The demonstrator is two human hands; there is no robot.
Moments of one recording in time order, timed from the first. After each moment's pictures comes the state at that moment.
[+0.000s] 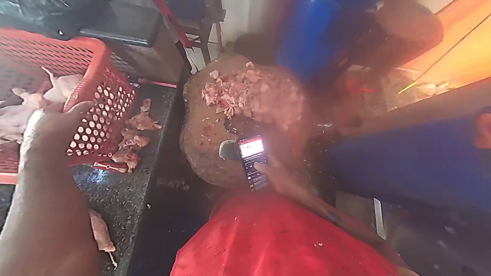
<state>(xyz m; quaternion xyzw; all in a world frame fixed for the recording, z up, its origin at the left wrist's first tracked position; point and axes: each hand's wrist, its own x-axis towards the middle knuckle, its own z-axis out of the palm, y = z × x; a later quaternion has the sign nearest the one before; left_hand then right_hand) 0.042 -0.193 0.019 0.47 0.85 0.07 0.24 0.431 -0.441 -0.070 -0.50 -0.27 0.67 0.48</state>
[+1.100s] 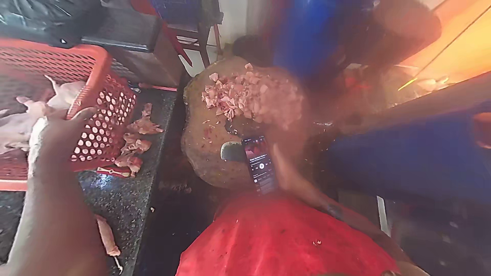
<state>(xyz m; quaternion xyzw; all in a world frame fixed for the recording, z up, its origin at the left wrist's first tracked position) 0.010 -0.203 -0.001 0.63 0.75 0.13 0.15 0.442 -0.433 -0.066 -0.42 -0.23 0.73 0.49</state>
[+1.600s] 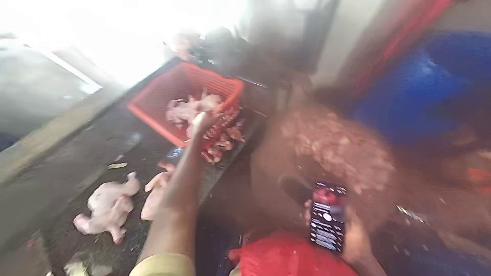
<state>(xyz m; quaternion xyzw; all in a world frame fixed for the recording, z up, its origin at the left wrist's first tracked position) -0.064 -0.151 -0.056 0.54 0.81 0.14 0.18 0.427 -0.421 -0.078 -0.18 -0.19 0.86 0.45</state>
